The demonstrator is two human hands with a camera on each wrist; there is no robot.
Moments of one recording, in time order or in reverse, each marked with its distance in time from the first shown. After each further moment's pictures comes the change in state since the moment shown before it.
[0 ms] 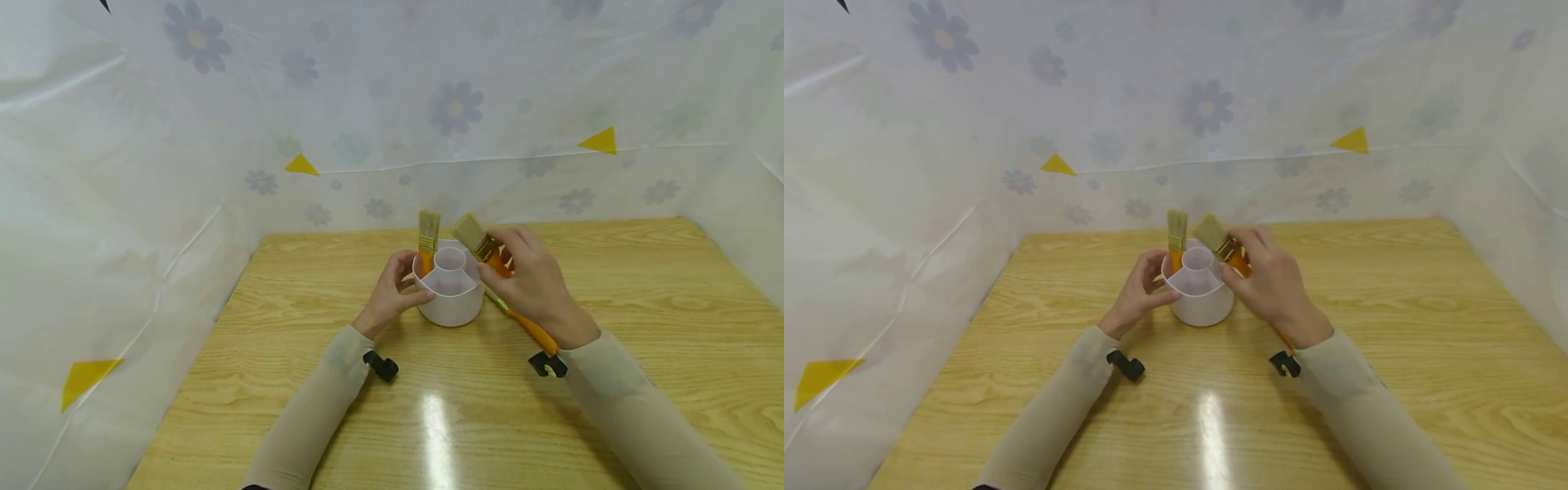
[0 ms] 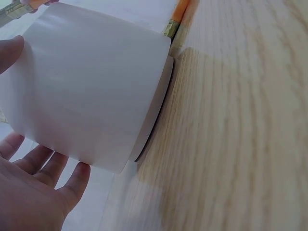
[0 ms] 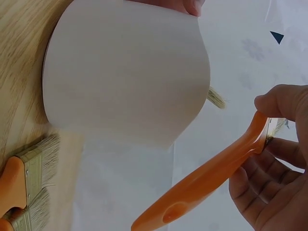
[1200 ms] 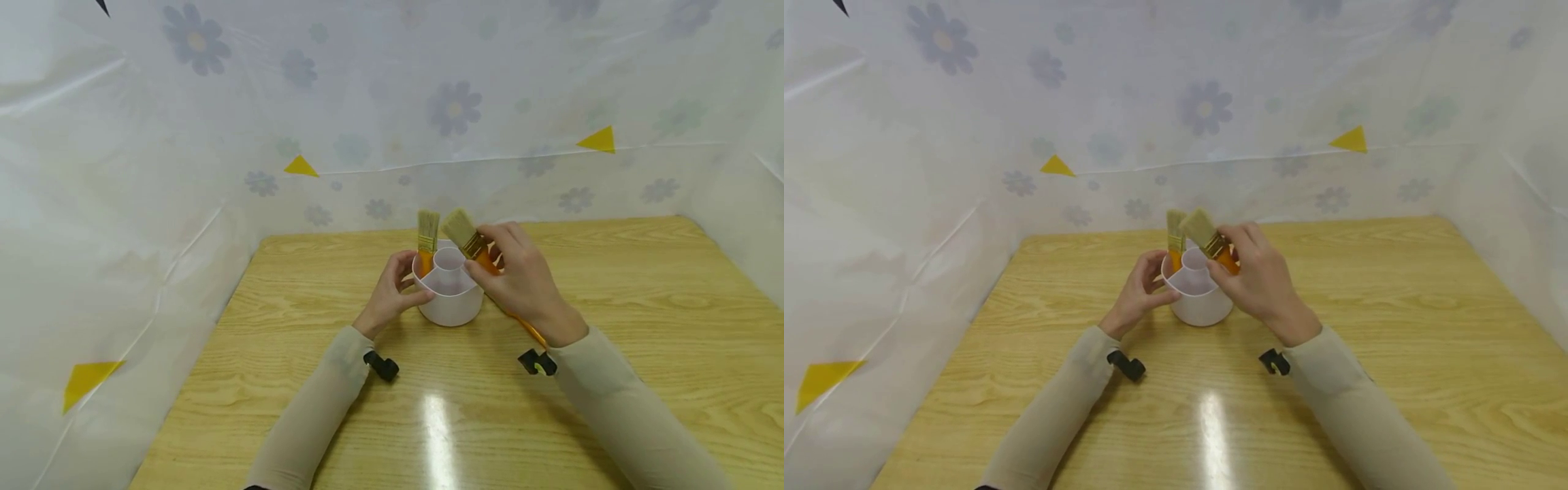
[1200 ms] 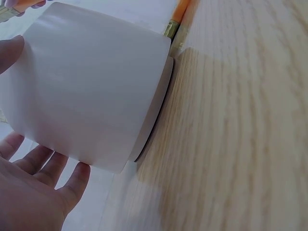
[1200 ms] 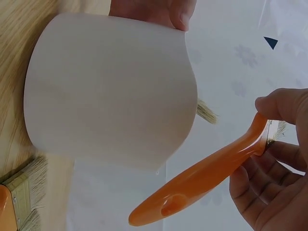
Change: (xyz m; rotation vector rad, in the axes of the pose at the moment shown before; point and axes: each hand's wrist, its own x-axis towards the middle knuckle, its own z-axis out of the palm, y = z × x) left_hand 0.000 0.001 0.000 0.028 -0.013 -0.023; right_hand 0.007 -0.010 0.007 0.059 0.010 0.010
